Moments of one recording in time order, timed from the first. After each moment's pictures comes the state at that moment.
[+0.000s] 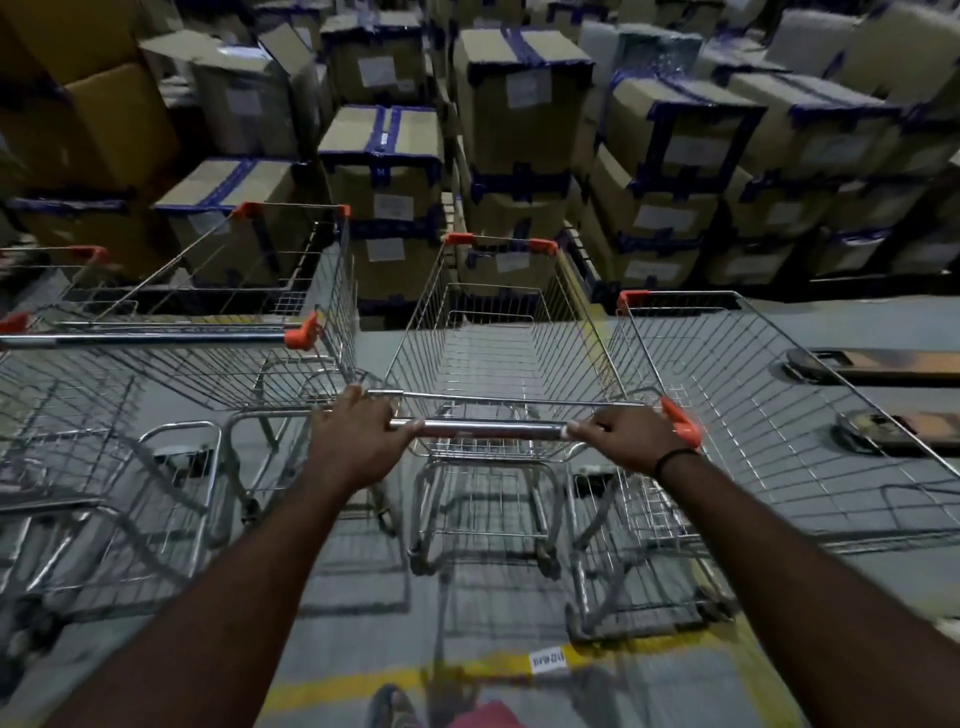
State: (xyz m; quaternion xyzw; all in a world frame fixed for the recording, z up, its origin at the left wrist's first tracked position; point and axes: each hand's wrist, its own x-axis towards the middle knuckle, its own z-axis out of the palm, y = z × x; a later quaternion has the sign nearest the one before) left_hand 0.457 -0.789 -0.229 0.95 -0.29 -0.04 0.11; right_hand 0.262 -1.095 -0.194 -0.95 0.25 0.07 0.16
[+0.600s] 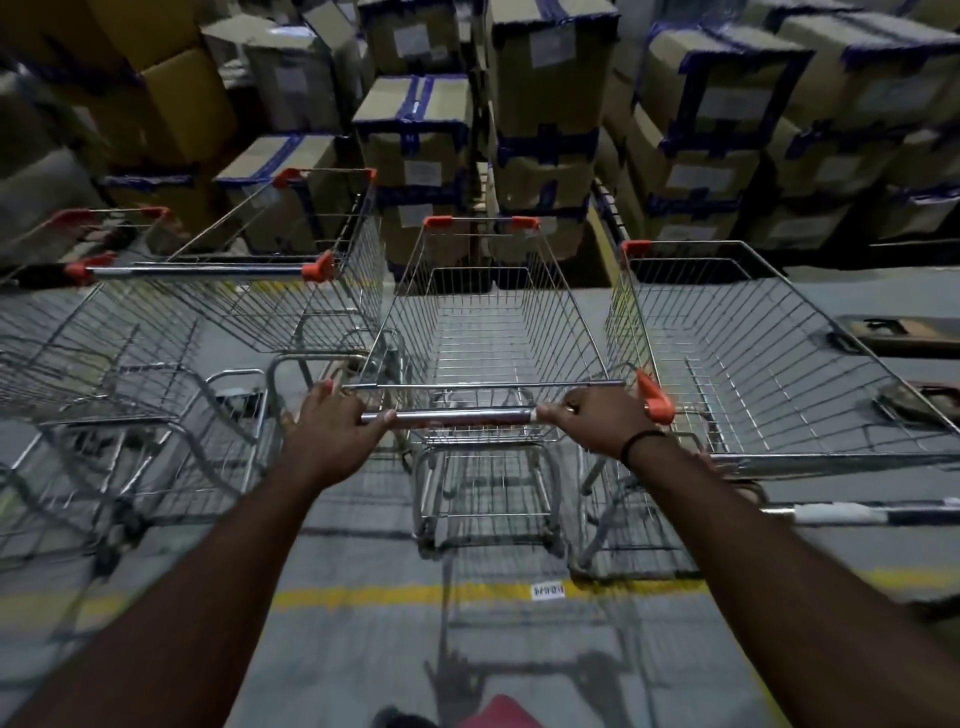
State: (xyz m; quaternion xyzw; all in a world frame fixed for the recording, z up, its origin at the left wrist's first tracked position) left_hand 0.318 -0.730 -0.226 0.97 -0.20 -0.06 0.12; right_hand 0.163 -1.055 -0.200 -0.97 0.18 0.05 0.13
